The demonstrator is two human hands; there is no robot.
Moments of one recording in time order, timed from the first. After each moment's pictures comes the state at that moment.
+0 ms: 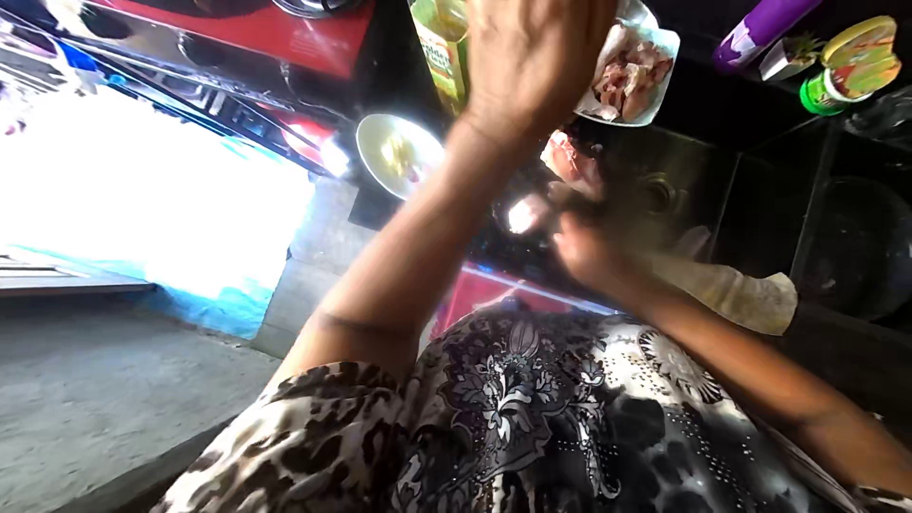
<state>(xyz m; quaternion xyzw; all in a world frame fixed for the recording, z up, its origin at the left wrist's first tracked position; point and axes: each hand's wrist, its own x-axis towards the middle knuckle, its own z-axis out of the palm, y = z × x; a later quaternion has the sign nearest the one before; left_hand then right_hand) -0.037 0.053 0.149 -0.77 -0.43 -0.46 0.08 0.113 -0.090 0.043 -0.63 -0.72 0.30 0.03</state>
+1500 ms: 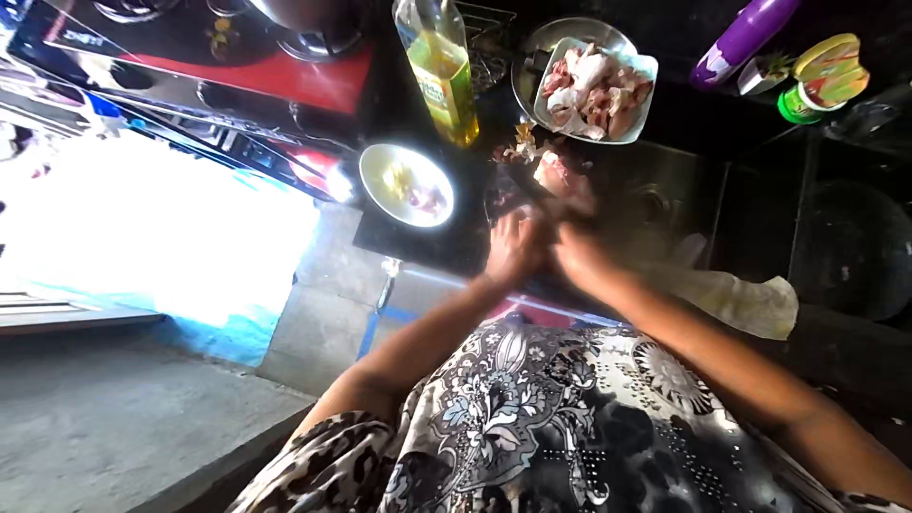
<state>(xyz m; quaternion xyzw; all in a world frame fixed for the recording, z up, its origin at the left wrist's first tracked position) -0.052 -0.042 -0.043 -0.79 -0.50 -0.29 -0.20 0.113 -0.076 0.023 -0.66 -0.70 0.28 0.03</state>
